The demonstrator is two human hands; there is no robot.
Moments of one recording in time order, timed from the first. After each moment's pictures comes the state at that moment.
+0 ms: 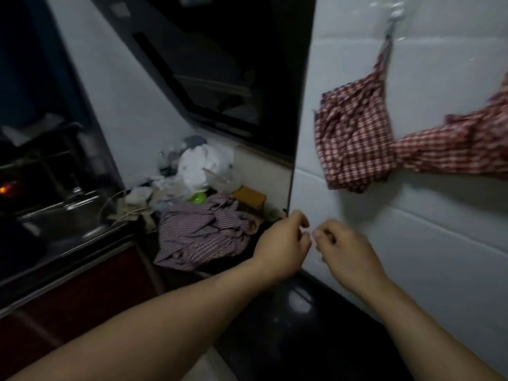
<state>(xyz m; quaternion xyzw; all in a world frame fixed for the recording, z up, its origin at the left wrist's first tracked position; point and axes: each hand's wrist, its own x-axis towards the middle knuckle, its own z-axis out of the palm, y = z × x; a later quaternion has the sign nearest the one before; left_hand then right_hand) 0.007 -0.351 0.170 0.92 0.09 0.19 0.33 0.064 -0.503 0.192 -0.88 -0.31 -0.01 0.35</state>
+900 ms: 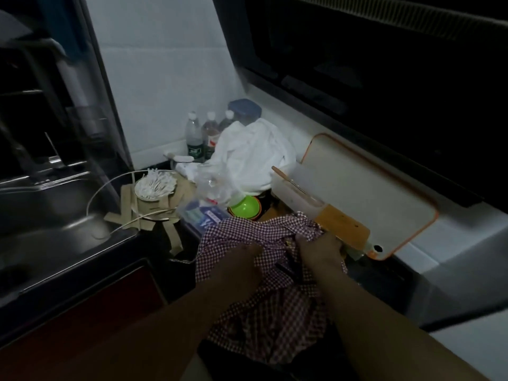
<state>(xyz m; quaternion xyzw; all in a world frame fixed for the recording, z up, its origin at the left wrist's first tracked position) 0.062 0.117 -0.048 0.92 0.22 -0.02 0.33 0.222 -0.018 -0.016 -0.94 -0.04 0.17 0.29</state>
